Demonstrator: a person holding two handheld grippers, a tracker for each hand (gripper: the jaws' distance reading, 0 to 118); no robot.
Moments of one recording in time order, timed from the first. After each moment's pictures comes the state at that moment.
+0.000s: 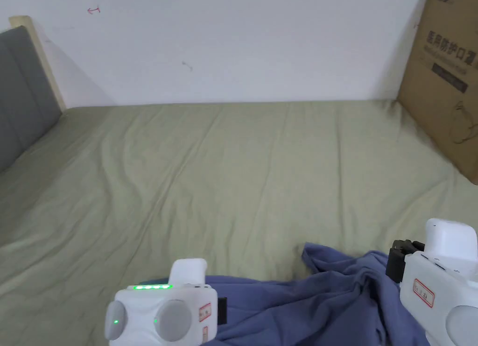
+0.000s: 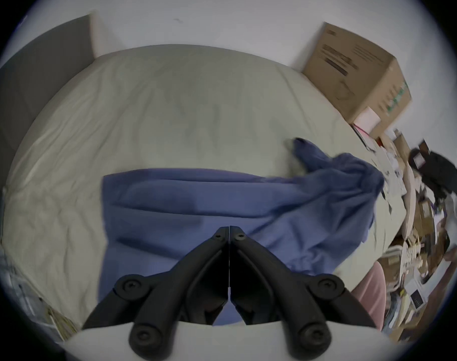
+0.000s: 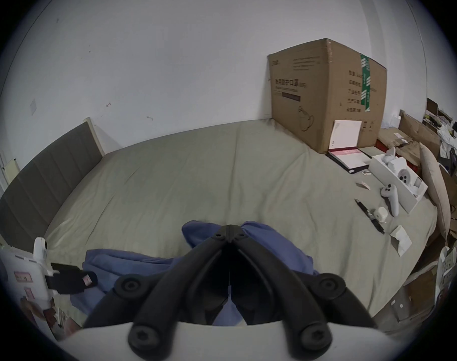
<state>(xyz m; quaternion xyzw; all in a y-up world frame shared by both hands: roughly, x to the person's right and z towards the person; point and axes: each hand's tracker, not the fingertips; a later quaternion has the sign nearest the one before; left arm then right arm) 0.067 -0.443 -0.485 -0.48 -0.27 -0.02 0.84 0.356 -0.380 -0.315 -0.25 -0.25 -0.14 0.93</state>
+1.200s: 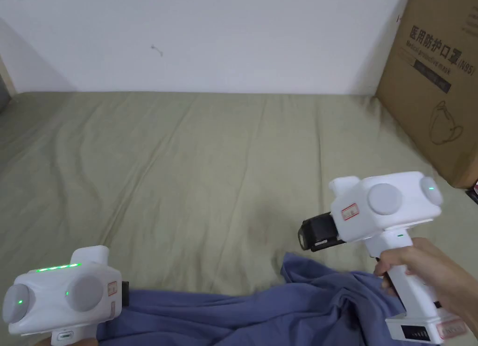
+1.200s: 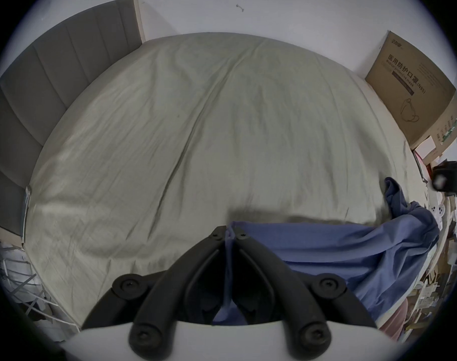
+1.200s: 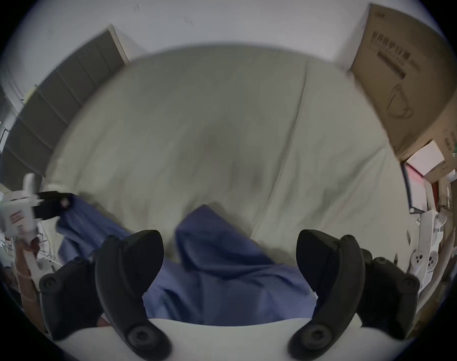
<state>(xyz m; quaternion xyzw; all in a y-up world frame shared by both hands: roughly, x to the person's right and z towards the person) 0.044 -0.472 -0.604 -0.50 -0.15 -0.06 0.85 0.453 -0.417 -0.517 -0.55 -0.06 -0.07 0.83</state>
